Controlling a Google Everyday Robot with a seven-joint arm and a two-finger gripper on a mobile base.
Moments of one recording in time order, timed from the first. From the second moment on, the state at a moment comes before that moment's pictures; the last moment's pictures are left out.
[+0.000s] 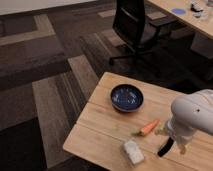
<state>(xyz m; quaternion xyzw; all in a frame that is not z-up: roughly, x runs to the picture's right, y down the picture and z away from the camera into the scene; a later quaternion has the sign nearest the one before) 0.274 0.219 0.604 -0.11 0.31 0.86 0.39</state>
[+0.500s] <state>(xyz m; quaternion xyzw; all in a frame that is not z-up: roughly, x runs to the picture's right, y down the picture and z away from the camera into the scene) 0.277 0.238 0.631 -0.11 0.31 0.87 0.38</state>
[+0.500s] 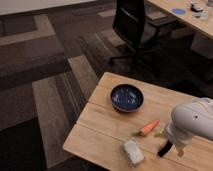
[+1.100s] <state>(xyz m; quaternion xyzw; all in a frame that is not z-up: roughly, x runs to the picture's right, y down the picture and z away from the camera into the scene) 0.286 0.221 0.618 -0.13 0.31 0.86 0.38</state>
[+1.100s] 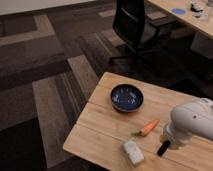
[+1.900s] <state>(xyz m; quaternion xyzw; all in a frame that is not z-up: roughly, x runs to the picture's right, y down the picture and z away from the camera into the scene) 0.344 0.108 0.555 -0.06 0.32 0.85 0.42</state>
